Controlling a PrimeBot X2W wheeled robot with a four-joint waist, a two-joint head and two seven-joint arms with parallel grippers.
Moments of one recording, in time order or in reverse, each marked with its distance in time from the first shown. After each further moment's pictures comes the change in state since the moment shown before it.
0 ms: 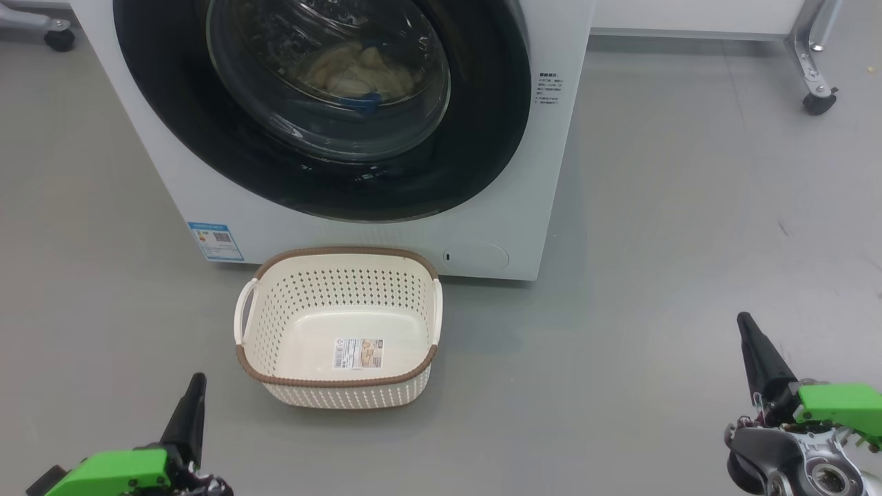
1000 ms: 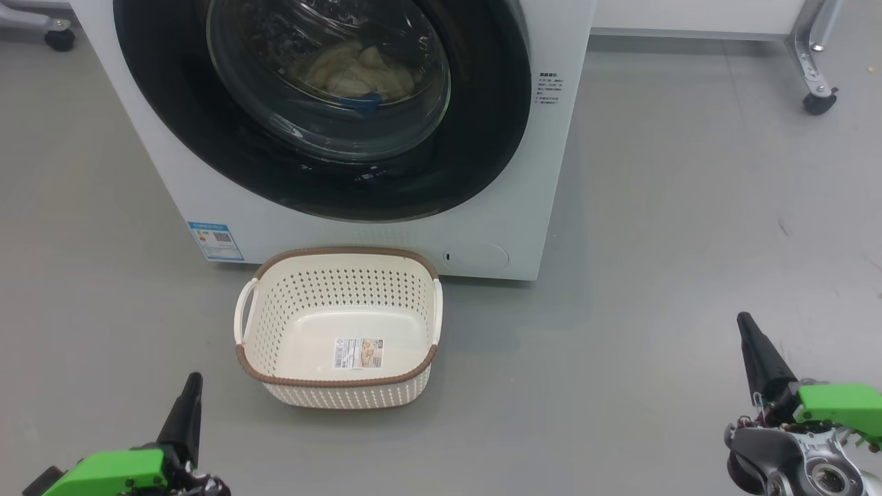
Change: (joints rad) left arm 0.000 -0.001 0.012 -0.003 -0.007 0.000 0.002; right arm -0.005 -0.002 0.001 0.000 0.008 0.000 0.000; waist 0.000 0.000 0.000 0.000
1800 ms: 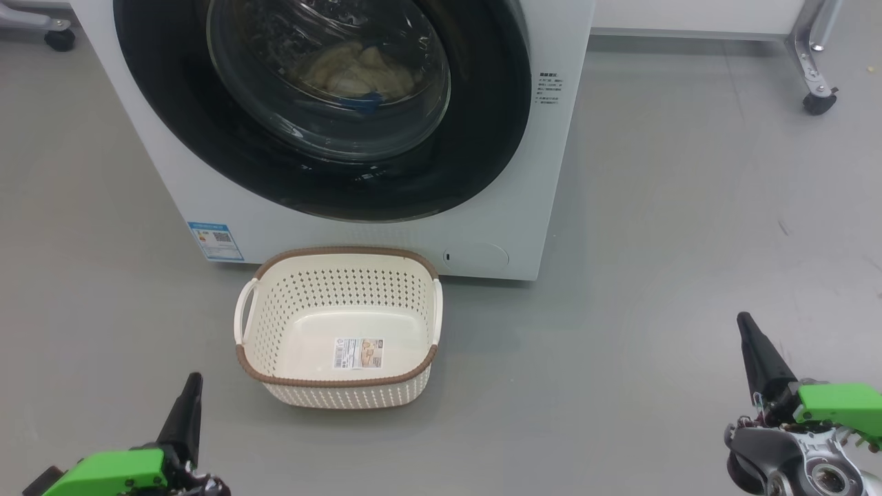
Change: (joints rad) left arm 0.000 0.000 0.000 0.000 0.000 0.000 0.000; right arm 0.000 0.000 0.000 0.000 0.000 0.000 0.000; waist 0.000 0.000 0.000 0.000
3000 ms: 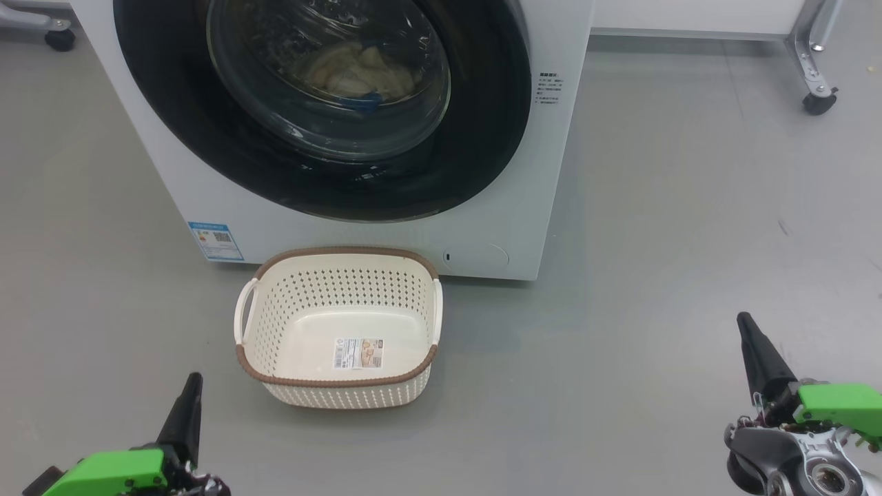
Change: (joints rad) left arm 0.000 0.000 0.000 0.000 0.000 0.000 0.000; right arm 0.000 0.000 0.000 0.000 0.000 0.000 0.000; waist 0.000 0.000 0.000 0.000
